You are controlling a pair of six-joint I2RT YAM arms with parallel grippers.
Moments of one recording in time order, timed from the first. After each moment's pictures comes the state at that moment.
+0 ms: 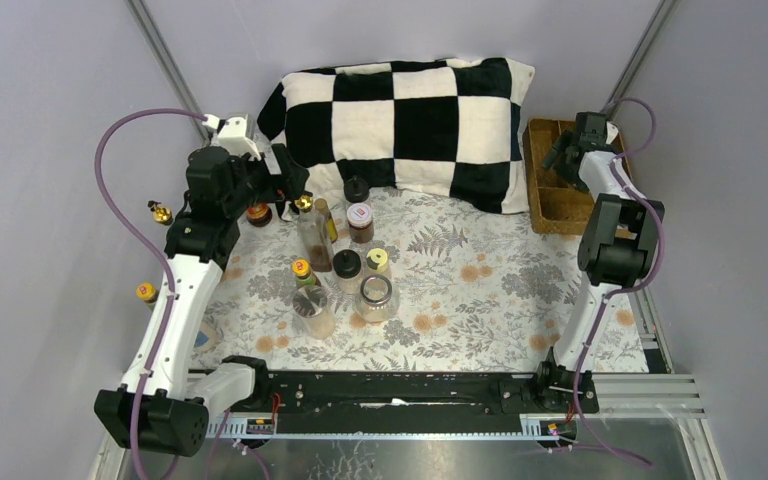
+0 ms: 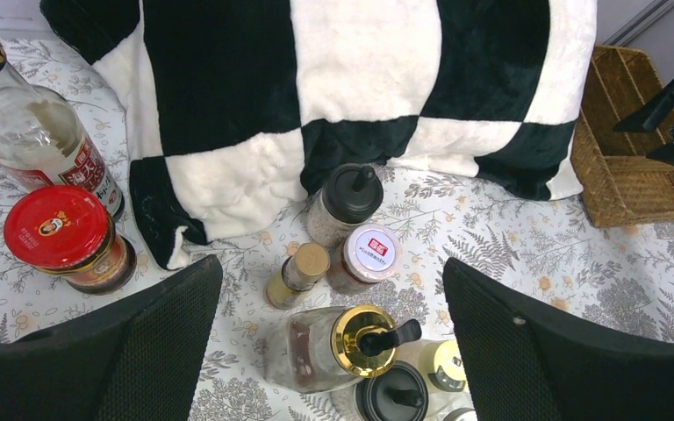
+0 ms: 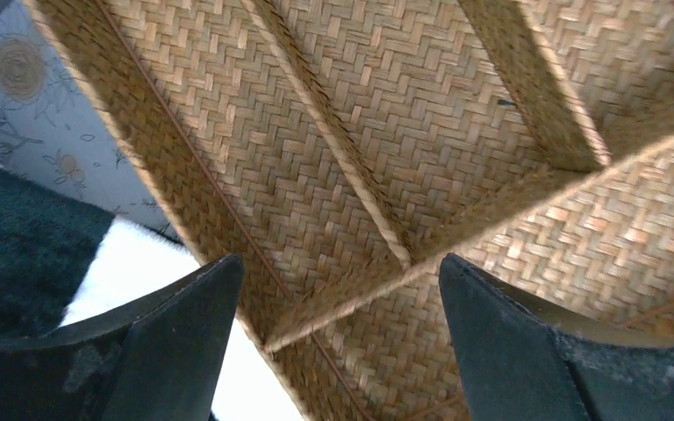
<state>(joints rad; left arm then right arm) -0.10 1.07 1.17 -0.37 0.22 -0.24 -0.18 2.06 1.67 -0.47 0.18 0.42</state>
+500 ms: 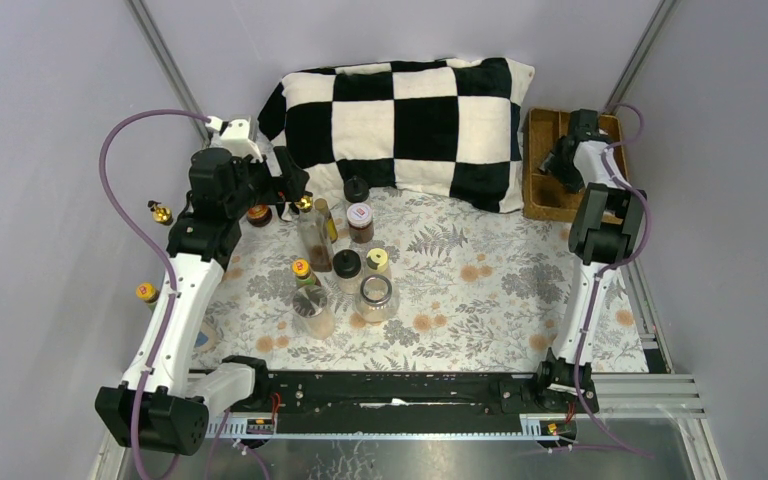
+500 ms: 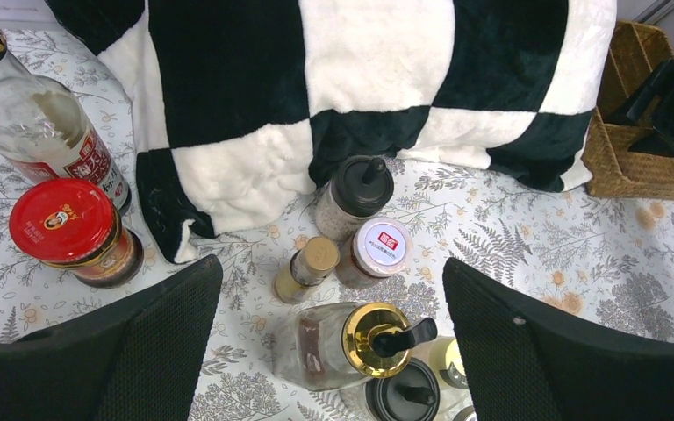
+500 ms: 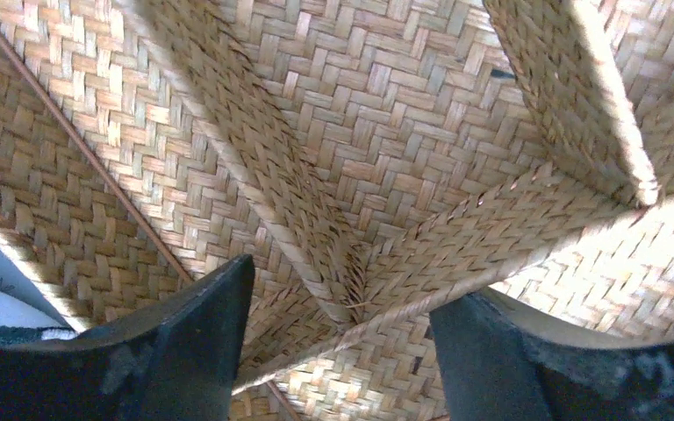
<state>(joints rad) -0.11 1.09 1.15 -0.37 0.21 -0.22 -0.19 2.39 2.04 -0.70 0.15 0.45</state>
